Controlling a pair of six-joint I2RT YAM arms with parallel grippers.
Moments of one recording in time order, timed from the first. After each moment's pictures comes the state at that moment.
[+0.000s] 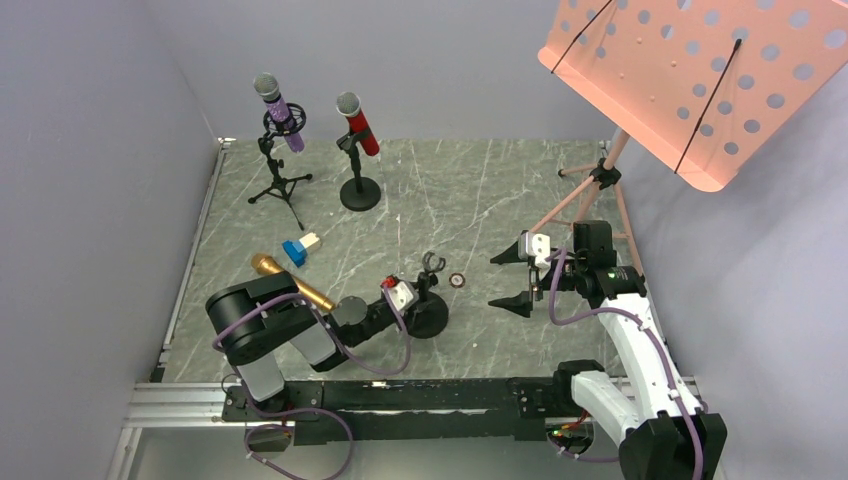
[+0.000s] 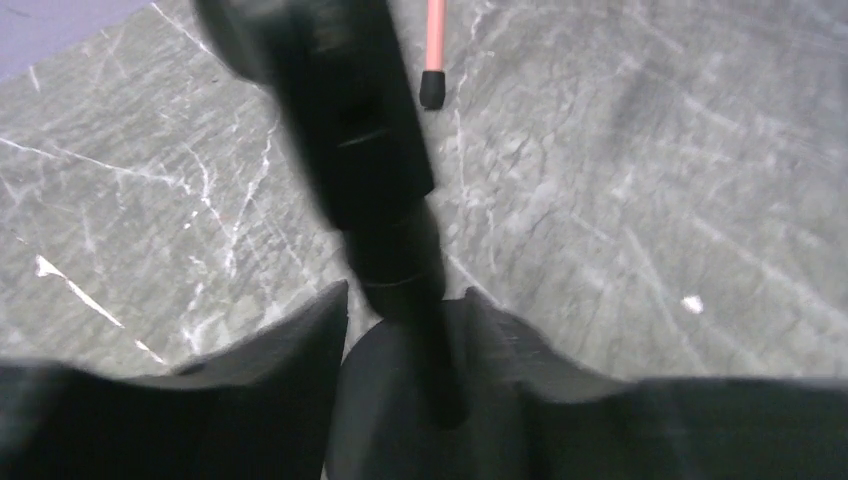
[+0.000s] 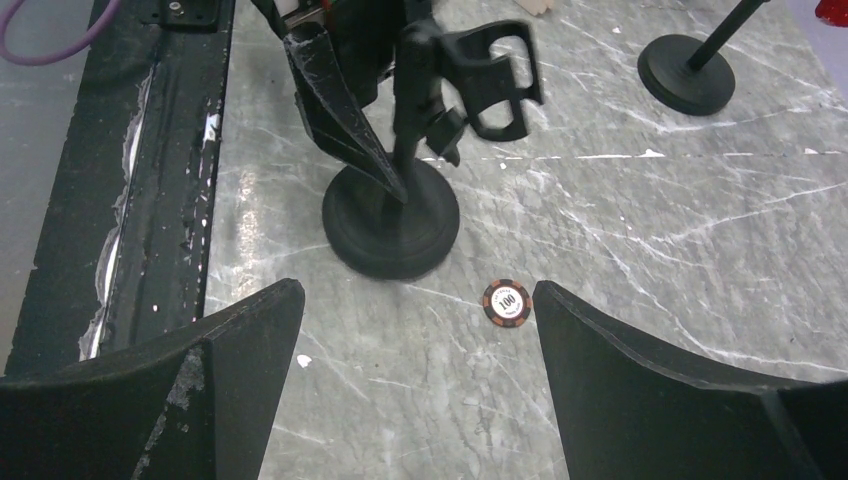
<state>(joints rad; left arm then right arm) -0.99 1.72 0.23 1.47 -0.04 0.09 0.07 0.90 0.74 -0.71 -1.24 -0.99</state>
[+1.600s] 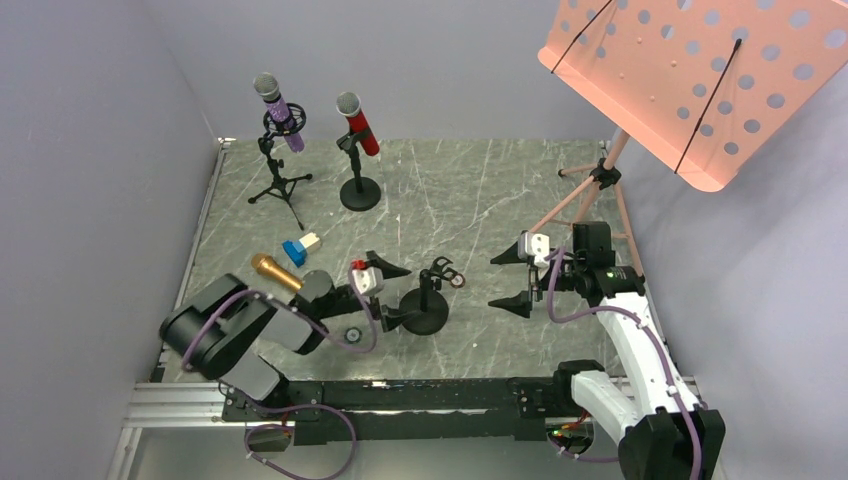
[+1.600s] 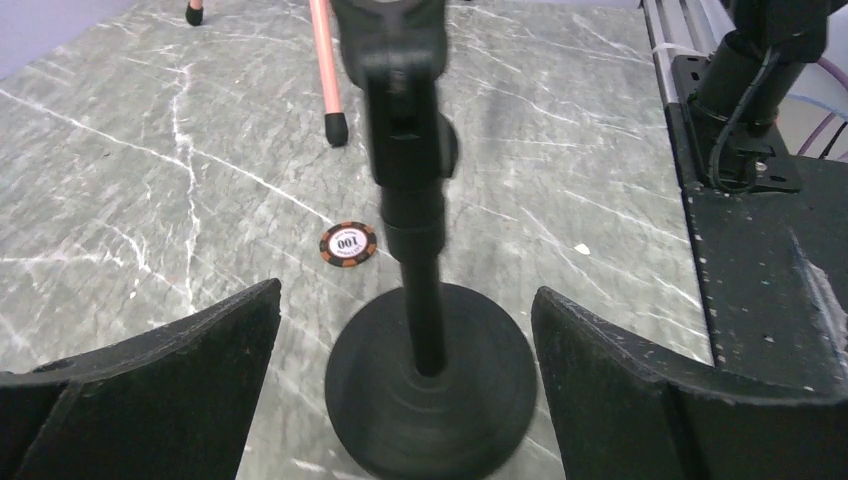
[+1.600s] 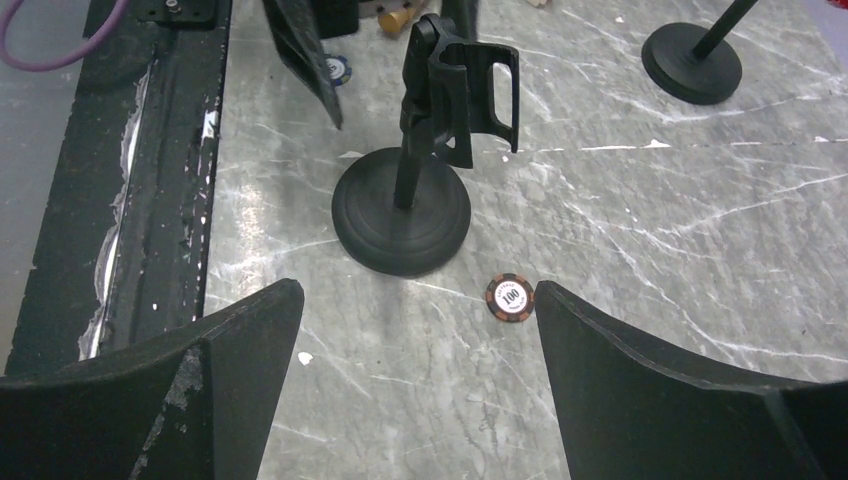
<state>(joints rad) -0.63 1.59 0.25 1.38 0.73 0.02 0.06 0.91 0.72 -0.70 -1.24 -0.99</state>
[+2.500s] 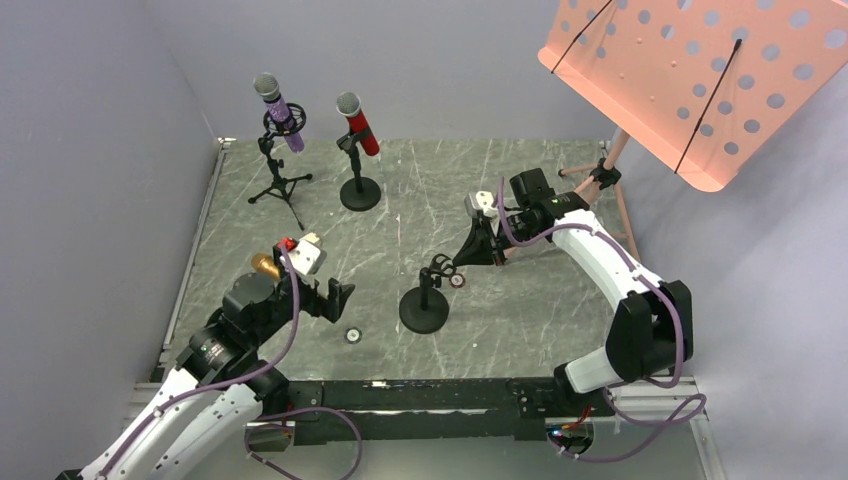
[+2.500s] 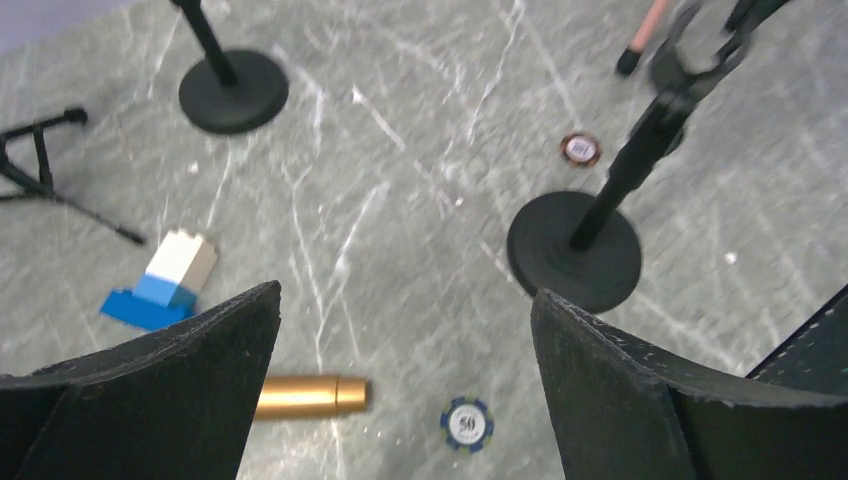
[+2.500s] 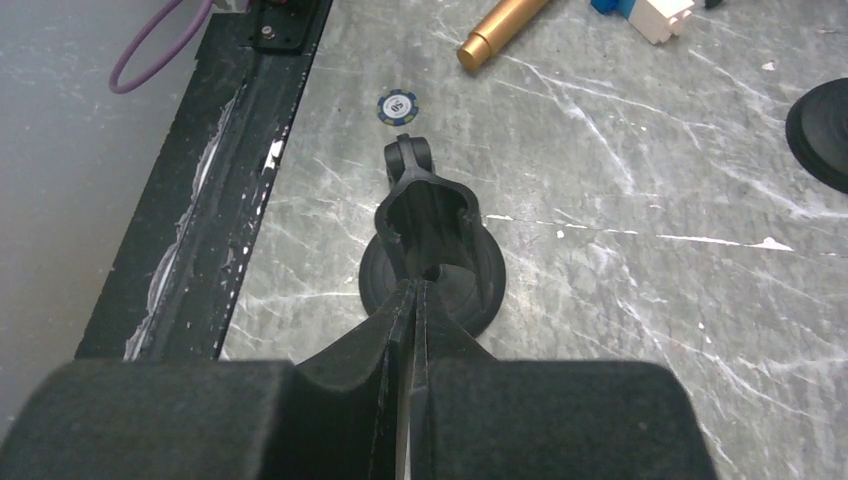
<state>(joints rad) -0.64 0.43 0.61 -0.41 -0.03 -0.02 0.32 1.45 1.16 -0.86 -1.23 -1.06</state>
